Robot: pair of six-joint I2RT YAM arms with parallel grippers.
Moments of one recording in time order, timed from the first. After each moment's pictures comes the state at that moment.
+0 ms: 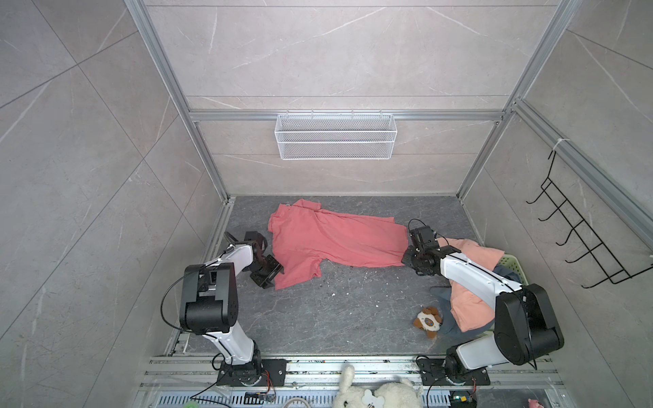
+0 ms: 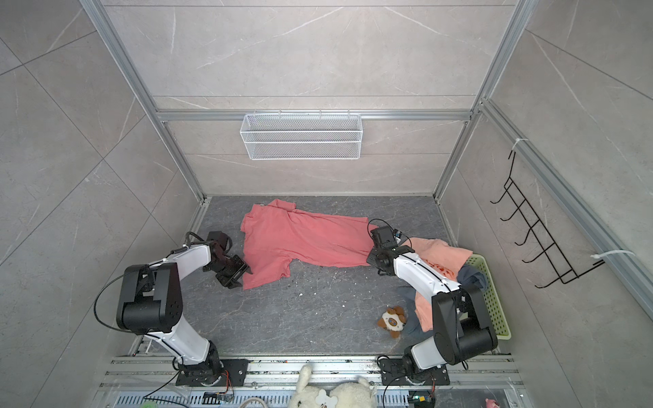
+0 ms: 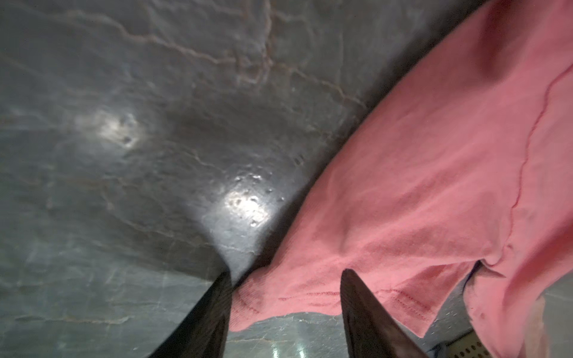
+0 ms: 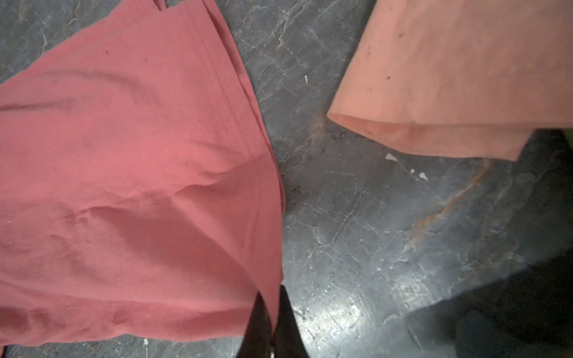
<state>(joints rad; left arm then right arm) 0.00 1.71 0.99 -0.74 0.31 -0.75 0.28 1.49 0.92 -0.49 0.19 0.75</state>
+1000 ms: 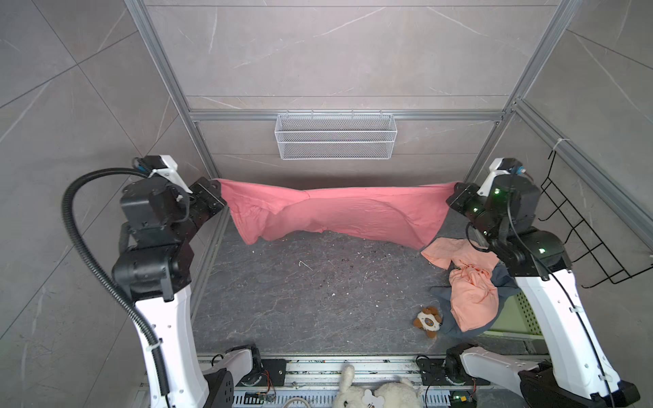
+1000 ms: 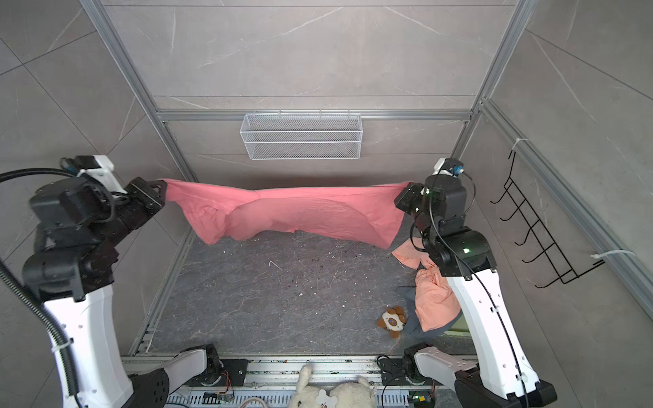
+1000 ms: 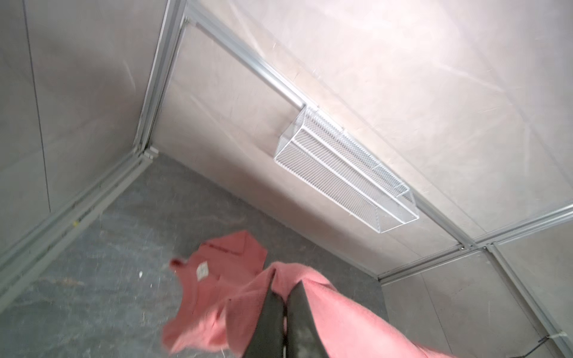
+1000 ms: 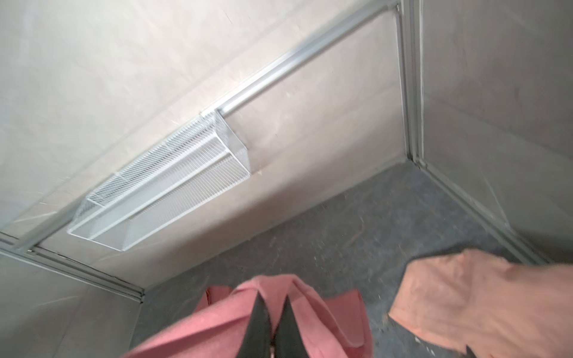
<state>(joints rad) 0.14 1.15 1.97 -1.00 0.21 -0.56 0.28 1.17 1.72 -0.75 0.30 0.54</state>
